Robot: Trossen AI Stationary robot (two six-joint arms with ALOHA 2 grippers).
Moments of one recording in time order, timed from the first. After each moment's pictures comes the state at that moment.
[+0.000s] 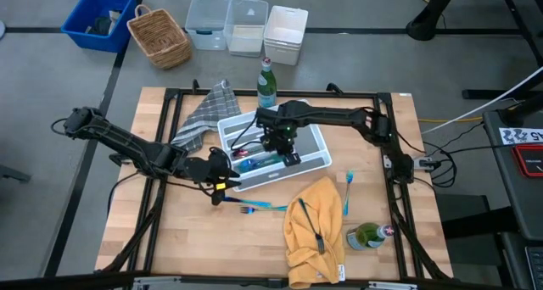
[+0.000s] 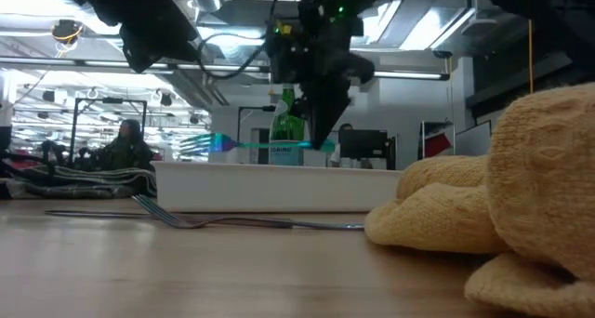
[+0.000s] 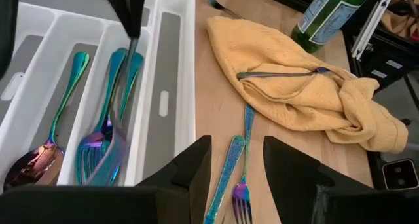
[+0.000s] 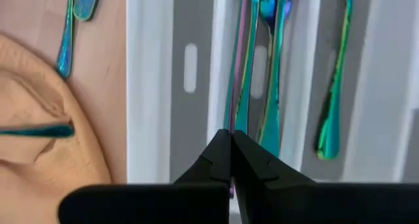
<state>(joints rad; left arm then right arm) -0.33 1.08 0.68 -0.21 -0.33 -0.57 -0.21 2.18 1.93 -1.18 -0.31 -0.56</state>
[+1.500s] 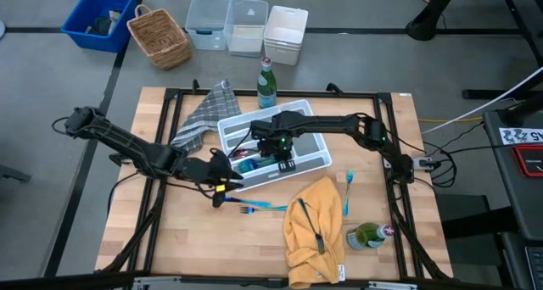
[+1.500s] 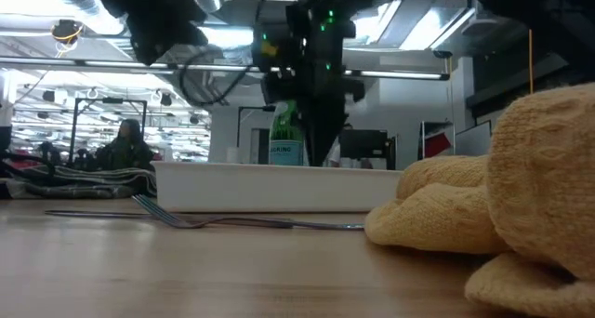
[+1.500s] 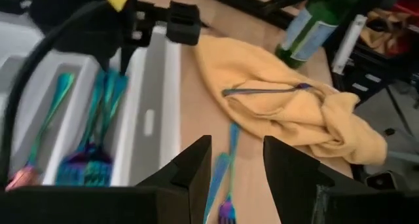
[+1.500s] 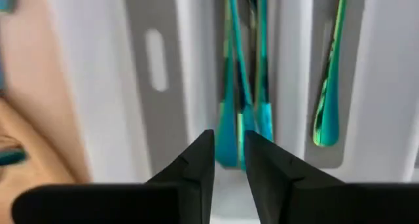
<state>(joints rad) -0.36 1.09 0.68 -0.11 -0.33 -0.54 -0.15 2.25 1.97 -1.20 -0.12 -0.41</state>
